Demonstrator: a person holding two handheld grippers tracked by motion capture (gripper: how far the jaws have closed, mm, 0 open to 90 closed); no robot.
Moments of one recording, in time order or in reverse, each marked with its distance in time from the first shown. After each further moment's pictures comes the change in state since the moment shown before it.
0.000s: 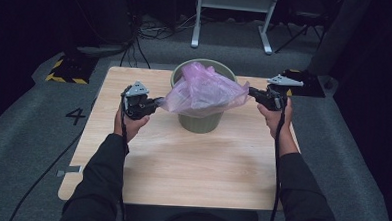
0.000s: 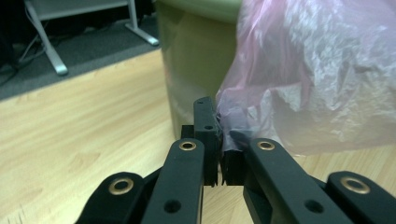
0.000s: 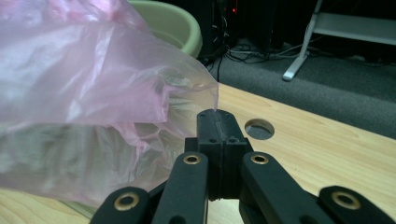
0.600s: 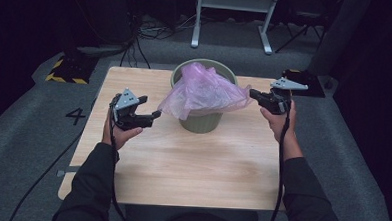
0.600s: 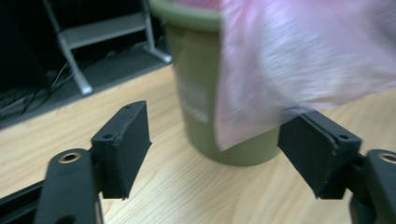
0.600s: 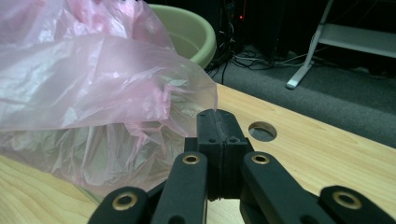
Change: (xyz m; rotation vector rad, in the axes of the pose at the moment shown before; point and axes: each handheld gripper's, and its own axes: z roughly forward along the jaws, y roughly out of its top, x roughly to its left) left arm -0.027 -0.006 -0.047 -0.105 0.039 0.114; right arm 0.007 -0.001 -0.021 -0.029 0.023 -0.049
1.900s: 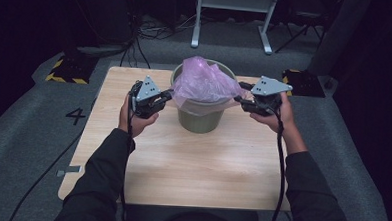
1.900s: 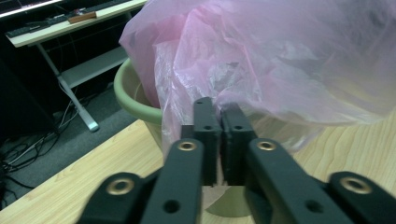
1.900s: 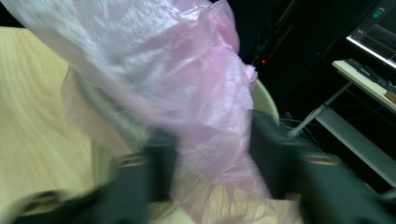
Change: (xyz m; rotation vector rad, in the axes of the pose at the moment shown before) left arm -0.016 0.048 0.034 -0.012 0.001 0.147; right arm 0.064 0.043 -0.011 -0.042 0.070 -0.496
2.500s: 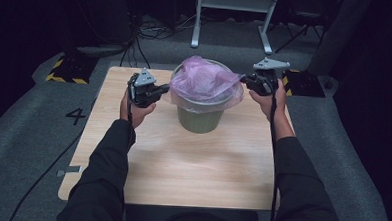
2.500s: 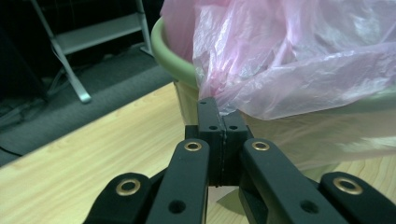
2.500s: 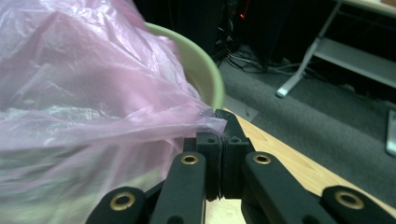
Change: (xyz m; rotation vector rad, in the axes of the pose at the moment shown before) left arm 0.043 -0.020 0.035 0.066 0.022 -0.150; right arm -0.057 -0.023 0.052 0.121 -0.078 0.360
